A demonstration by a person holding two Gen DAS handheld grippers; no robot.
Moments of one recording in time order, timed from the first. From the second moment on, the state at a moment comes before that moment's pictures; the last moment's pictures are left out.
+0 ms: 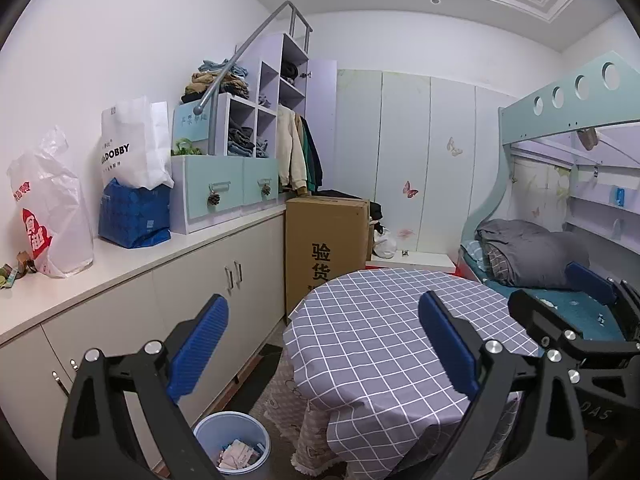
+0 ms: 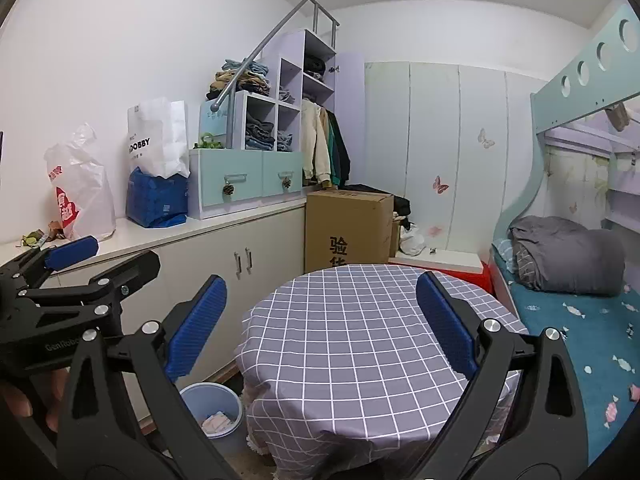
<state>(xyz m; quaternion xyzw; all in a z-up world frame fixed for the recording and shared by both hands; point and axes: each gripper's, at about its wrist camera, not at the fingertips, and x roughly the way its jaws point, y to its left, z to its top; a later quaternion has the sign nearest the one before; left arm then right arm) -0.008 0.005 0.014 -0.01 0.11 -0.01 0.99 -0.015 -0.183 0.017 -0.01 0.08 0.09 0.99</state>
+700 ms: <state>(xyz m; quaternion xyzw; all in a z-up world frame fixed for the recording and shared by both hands) -0.007 0.007 0.012 -0.01 0.12 -0.01 0.99 -0.014 -0.178 0.014 -0.01 0.10 0.10 0.99</state>
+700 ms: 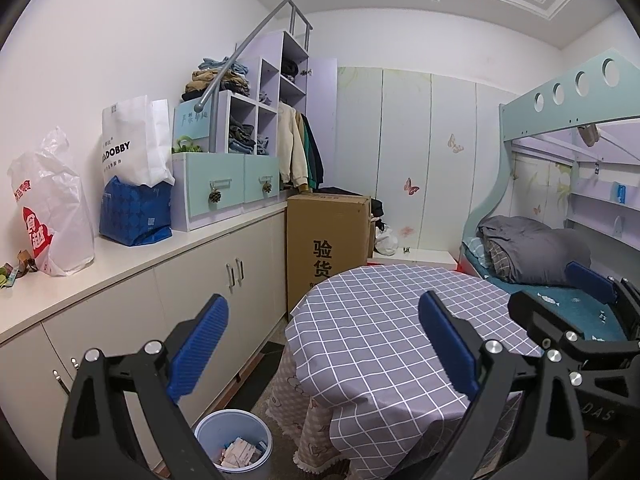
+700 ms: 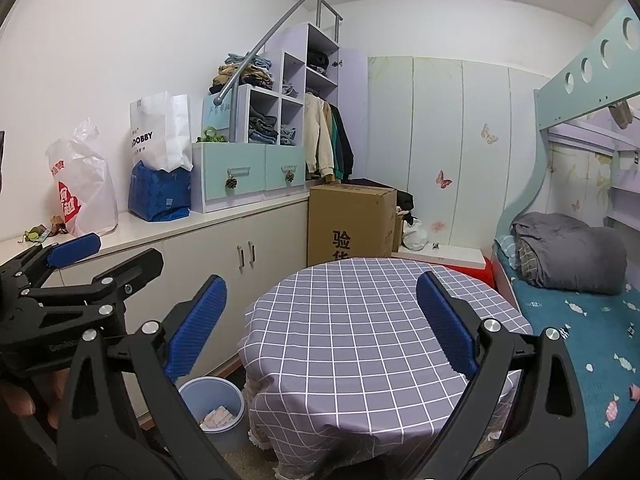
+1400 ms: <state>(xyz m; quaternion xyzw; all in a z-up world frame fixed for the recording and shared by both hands) -0.005 0.007 0.006 0.00 0.12 -0.01 0.99 -0.012 -0.175 0.012 -0.01 0.11 0.11 0.99</state>
